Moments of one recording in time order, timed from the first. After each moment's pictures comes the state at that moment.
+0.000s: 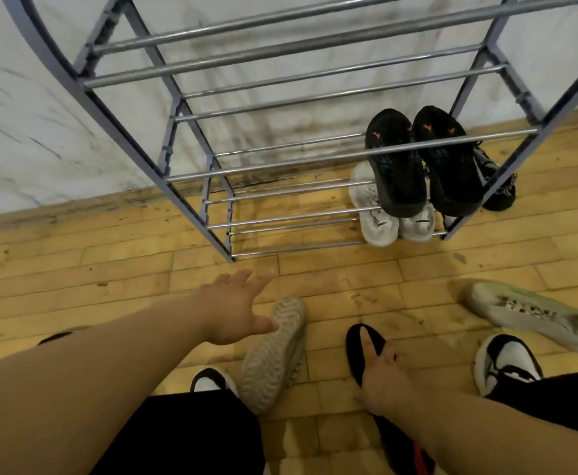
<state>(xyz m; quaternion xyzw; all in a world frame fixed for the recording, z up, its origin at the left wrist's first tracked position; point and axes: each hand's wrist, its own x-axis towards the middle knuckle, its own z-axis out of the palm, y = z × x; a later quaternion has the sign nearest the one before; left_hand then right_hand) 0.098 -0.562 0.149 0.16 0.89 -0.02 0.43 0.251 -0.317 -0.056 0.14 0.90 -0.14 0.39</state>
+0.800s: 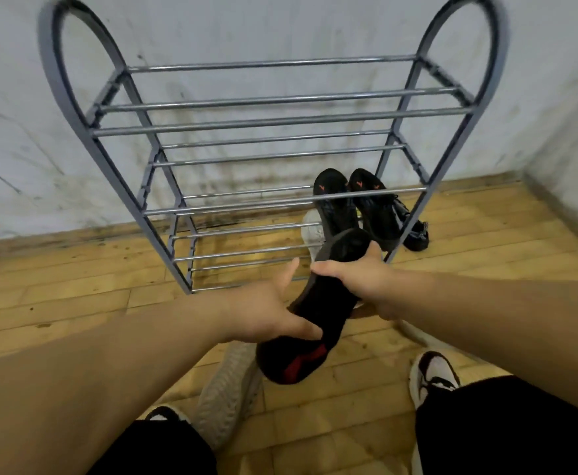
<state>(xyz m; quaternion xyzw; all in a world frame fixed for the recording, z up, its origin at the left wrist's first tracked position) 0.136 -0.474 0.227 0.18 0.85 0.26 0.43 0.154 -0.272 0.207 0.33 0.75 -0.55 0.19</state>
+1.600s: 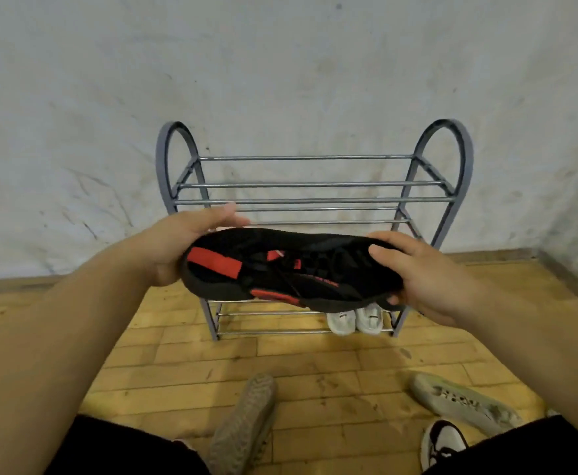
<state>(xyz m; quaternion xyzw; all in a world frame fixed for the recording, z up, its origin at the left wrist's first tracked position) 0.118 -0.572 0.378 0.03 0.74 0.64 0.21 0.201 -0.237 0.352 0.06 0.76 -0.65 0.06</state>
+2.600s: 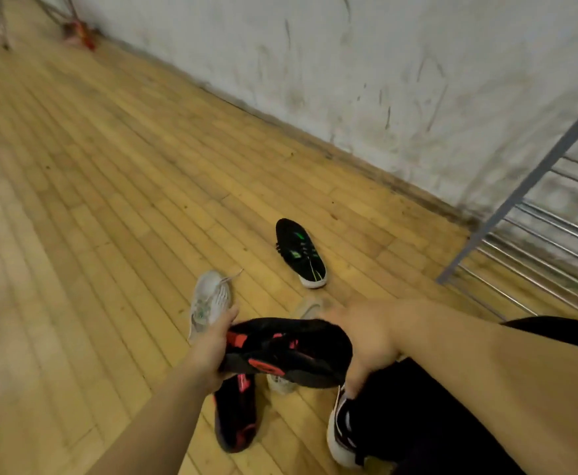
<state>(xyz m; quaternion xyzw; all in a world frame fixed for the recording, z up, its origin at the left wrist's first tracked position) 0.474 -0.845 0.095 -0.55 0.40 0.73 -0.04 0.275 -0.673 0.242 -0.53 0.71 0.13 0.44</state>
